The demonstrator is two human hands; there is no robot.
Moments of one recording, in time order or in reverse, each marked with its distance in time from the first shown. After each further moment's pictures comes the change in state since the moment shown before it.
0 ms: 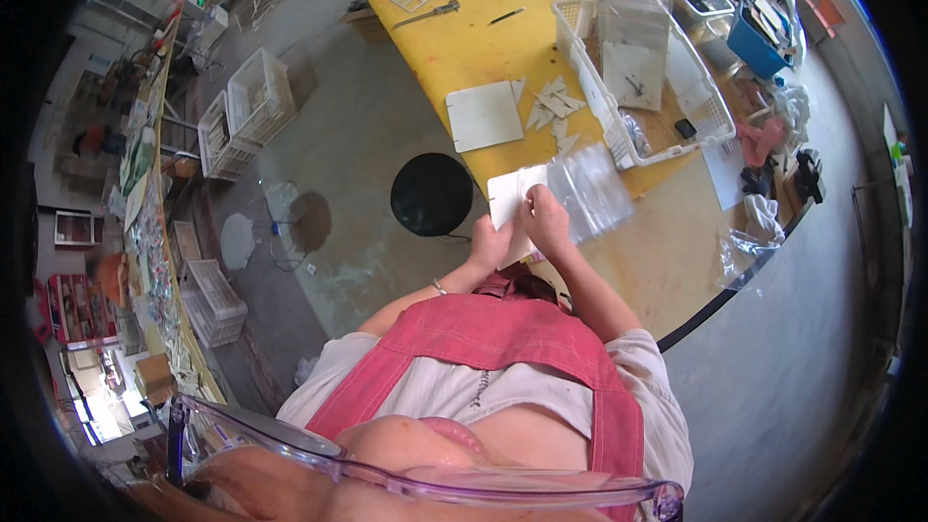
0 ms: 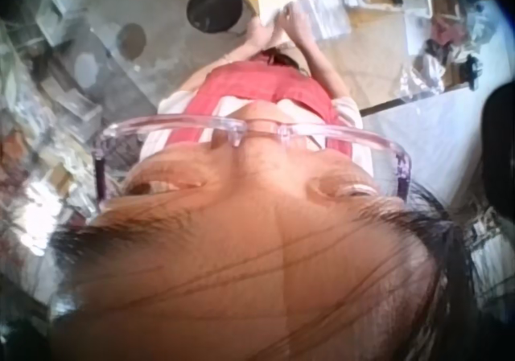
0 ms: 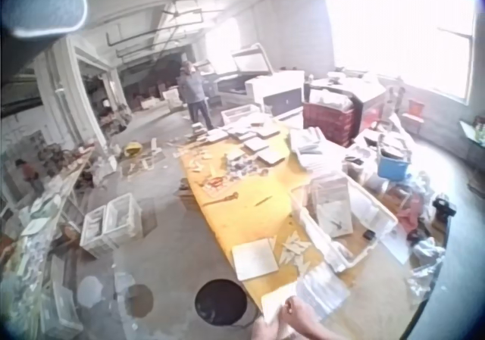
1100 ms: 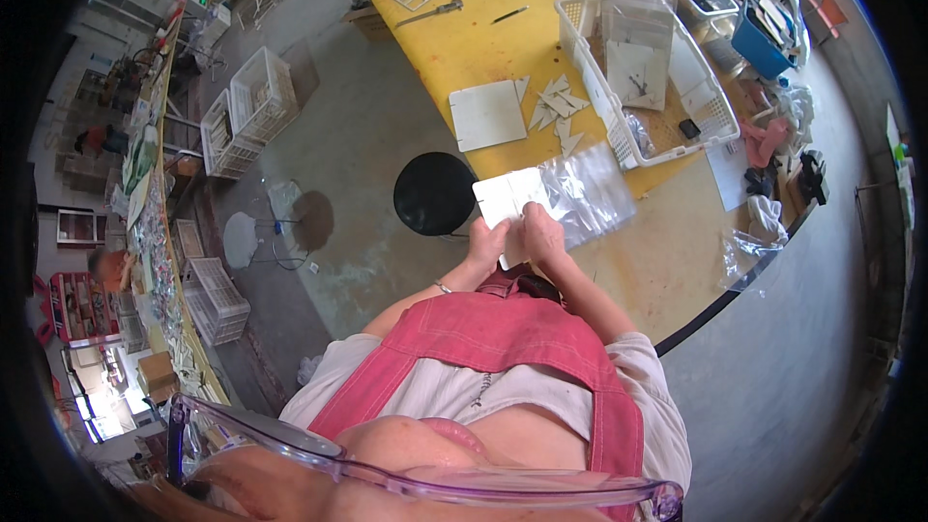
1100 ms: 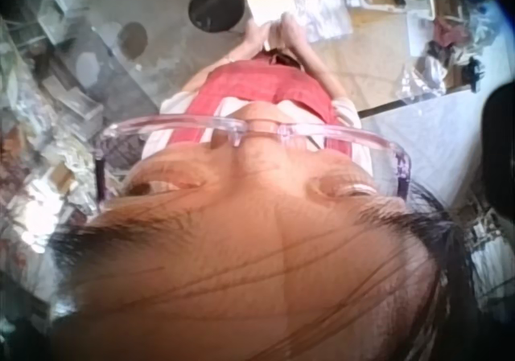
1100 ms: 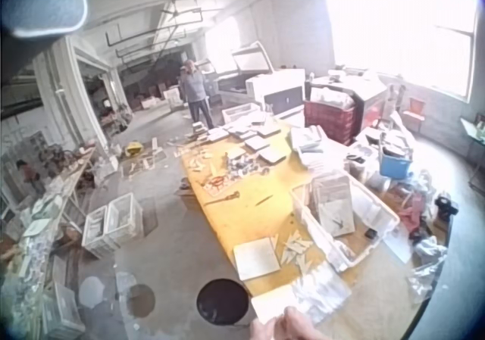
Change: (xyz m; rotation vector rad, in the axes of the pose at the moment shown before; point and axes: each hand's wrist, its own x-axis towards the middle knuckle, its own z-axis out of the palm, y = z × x) left_hand -0.002 -0.005 -0.008 -0.323 -0.043 -0.286; right_hand -0.028 0.028 0.023 -0.134 -0.155 -0.103
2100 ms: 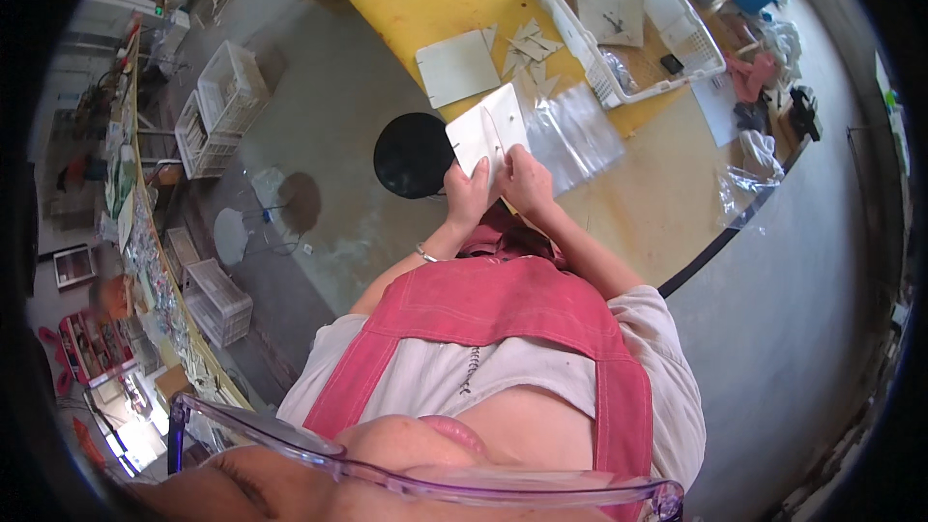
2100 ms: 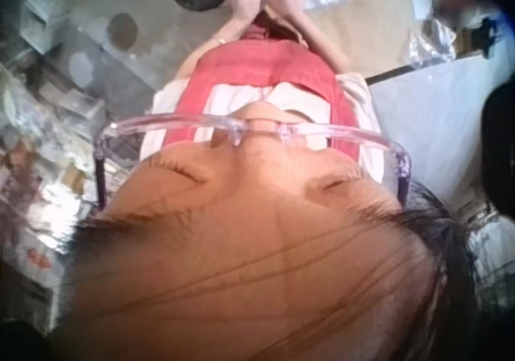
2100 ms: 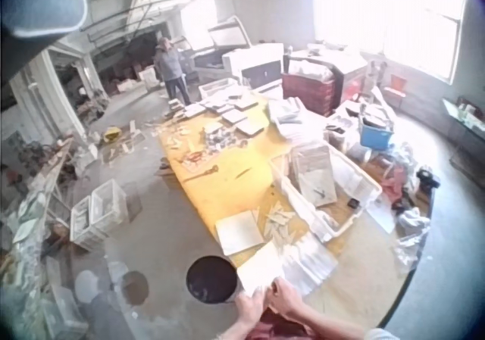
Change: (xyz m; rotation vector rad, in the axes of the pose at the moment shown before) left_hand -0.008 0.048 0.009 0.357 0.055 0.374; right_hand 0.008 -0.043 -0.033 0.128 0.057 0.220
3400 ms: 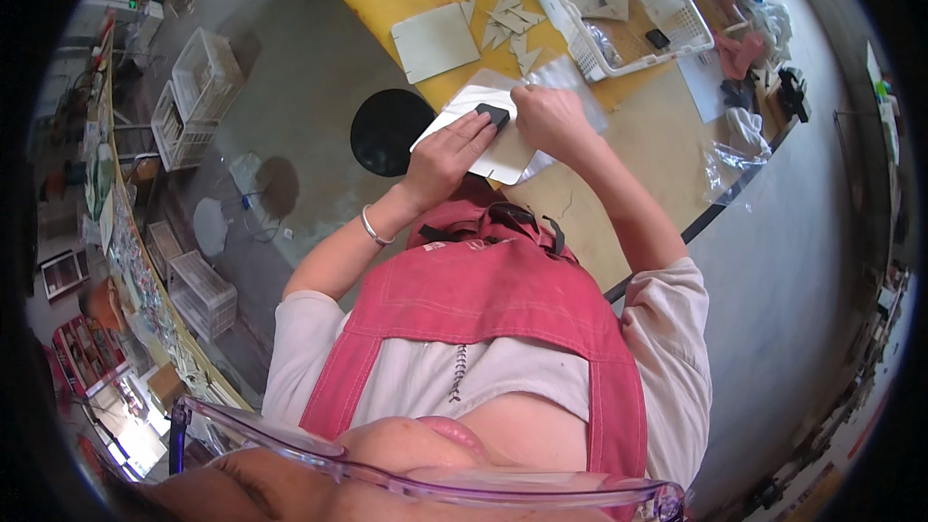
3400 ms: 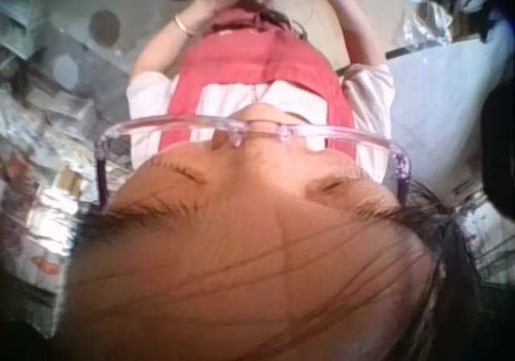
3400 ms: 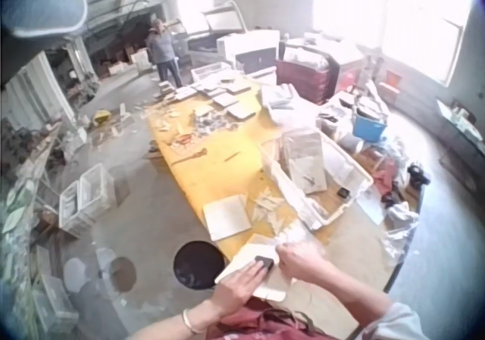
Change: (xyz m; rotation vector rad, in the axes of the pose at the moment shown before) left_hand 0.027 0.074 -0.035 0.709 -0.332 1.008; right_hand 0.053 -0.036 -0.121 -0.513 -0.218 -0.414
